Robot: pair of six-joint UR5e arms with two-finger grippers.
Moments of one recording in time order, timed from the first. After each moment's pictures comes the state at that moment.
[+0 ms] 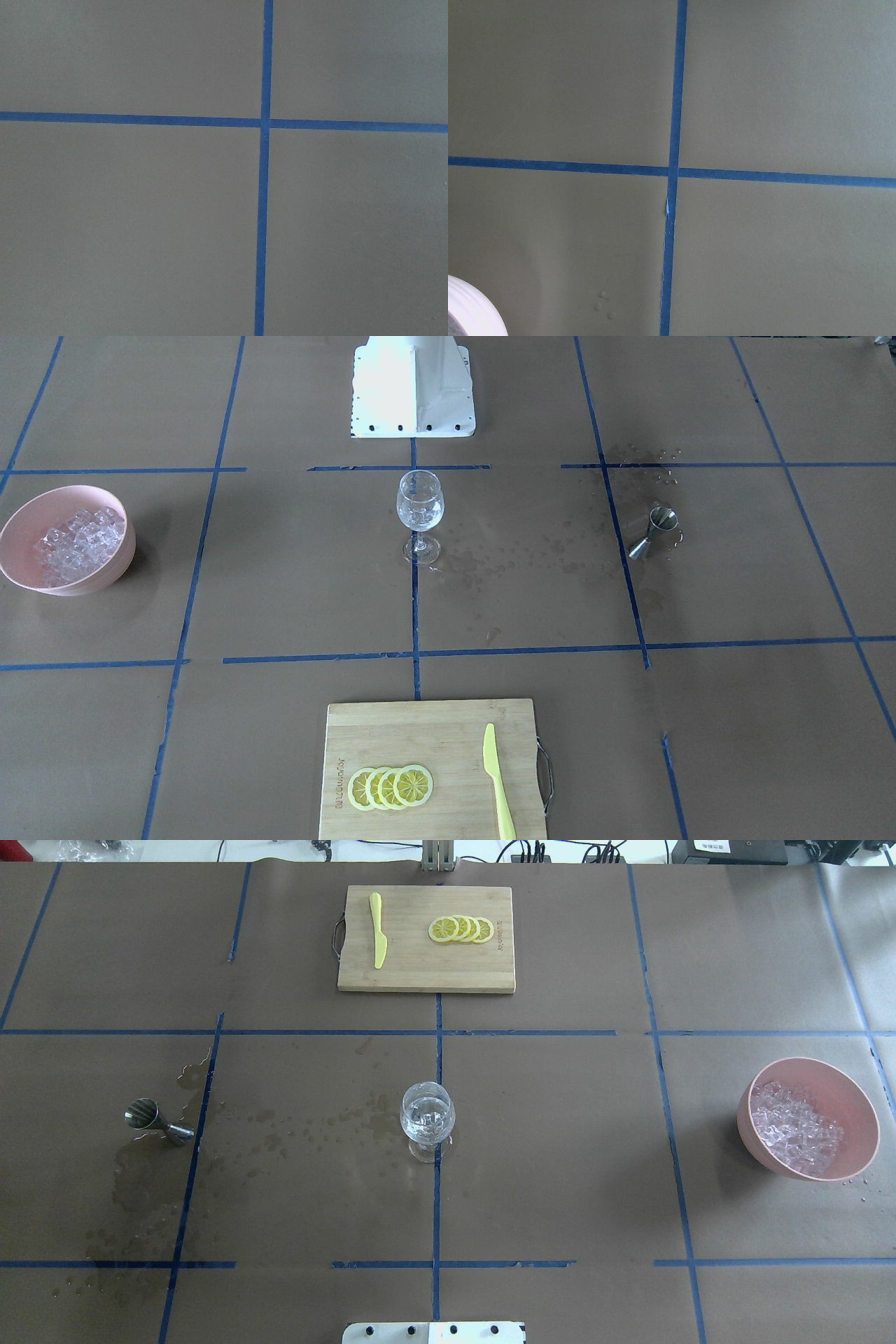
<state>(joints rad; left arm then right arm) -1.55 -1.49 -1.68 -1.62 -2.35 -0.13 1.60 -1.52 1.52 -1.56 2.39 -0.06</state>
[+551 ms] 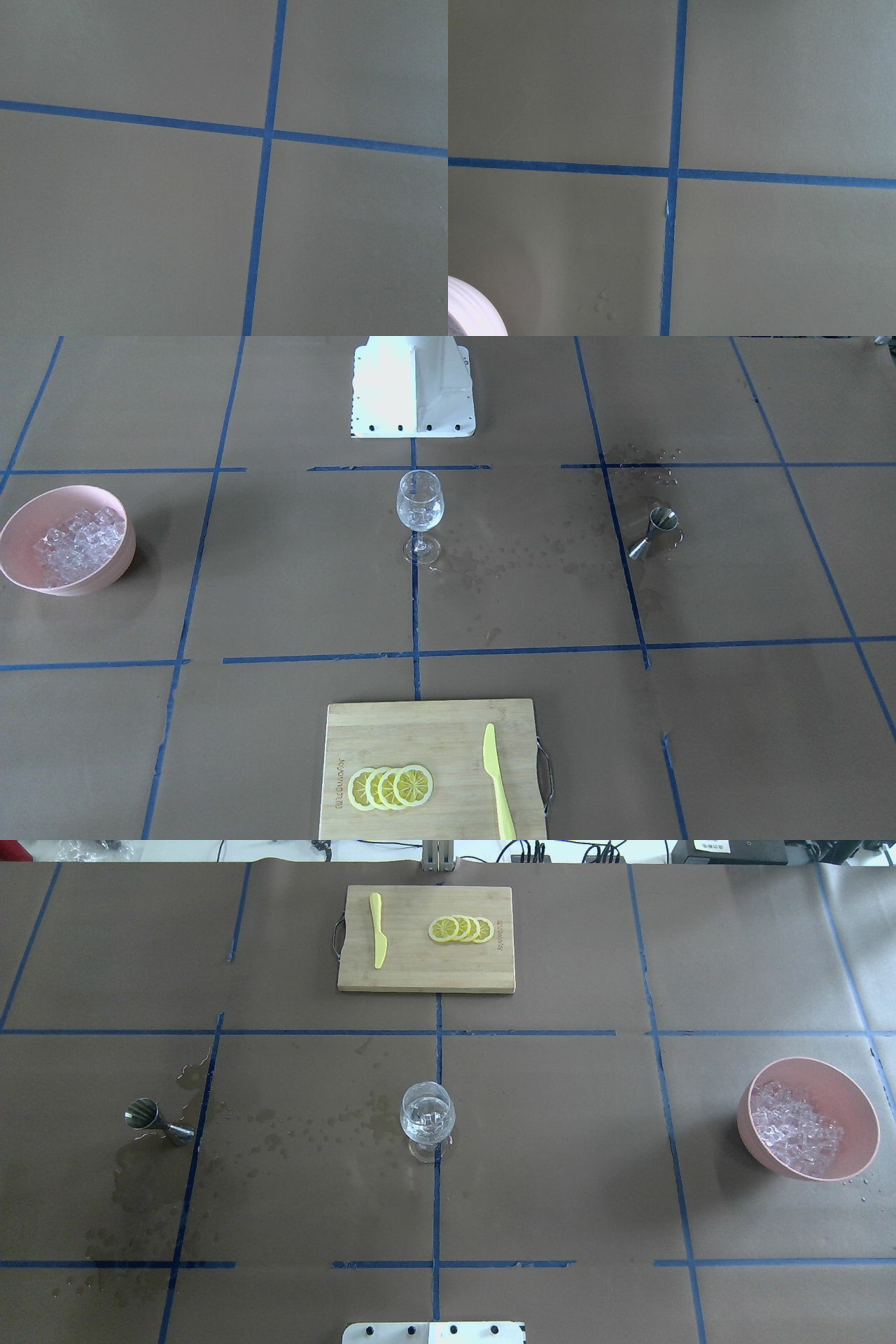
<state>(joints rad) -1.55 -1.50 -1.68 -1.67 -2.35 -0.20 1.60 -1.51 1.52 -1.56 2.39 -0.06</state>
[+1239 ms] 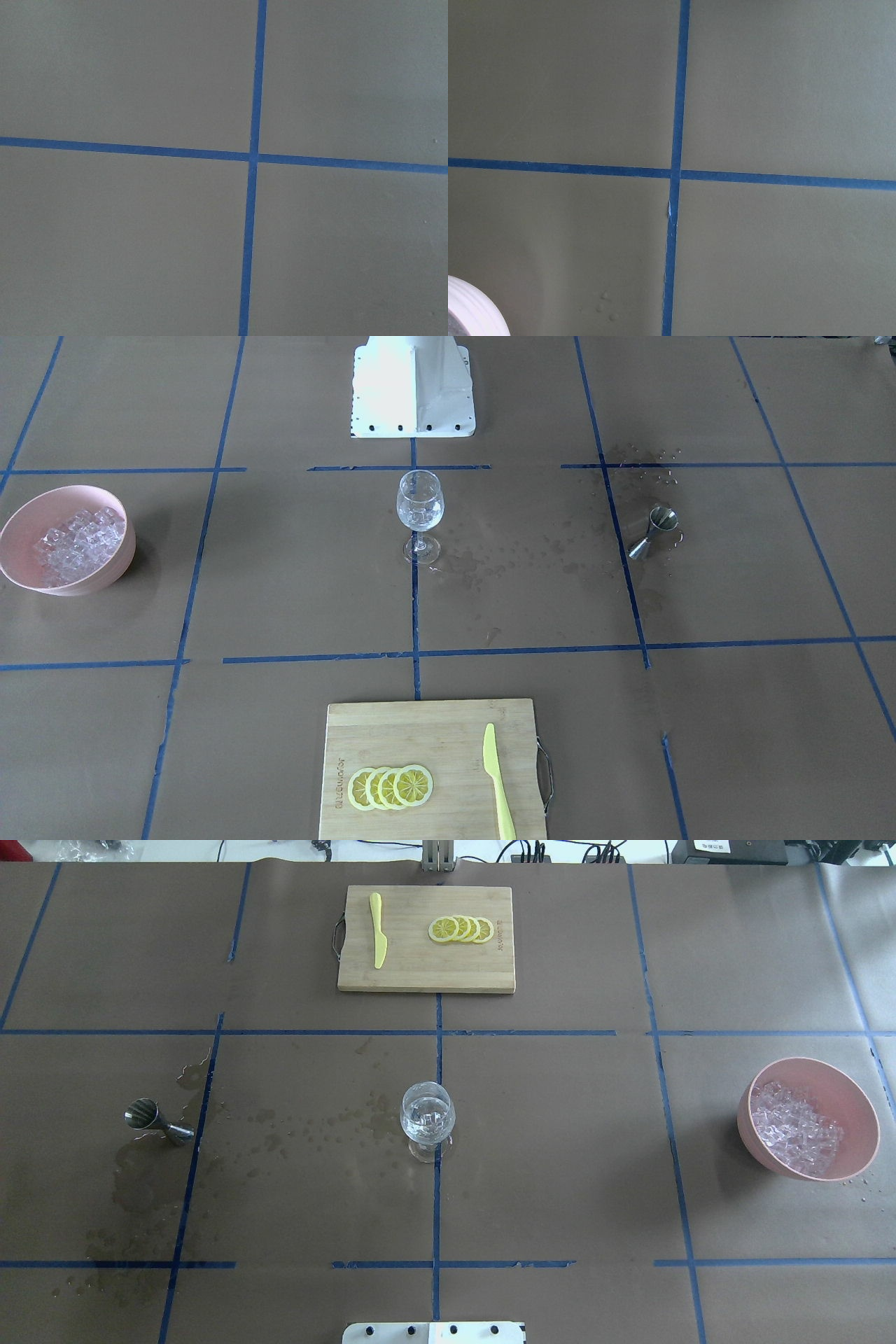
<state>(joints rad) -1.55 -1.51 -1.68 -1.70 -2.35 -0.20 1.60 -1.51 1.52 -1.56 2.39 -0.06</state>
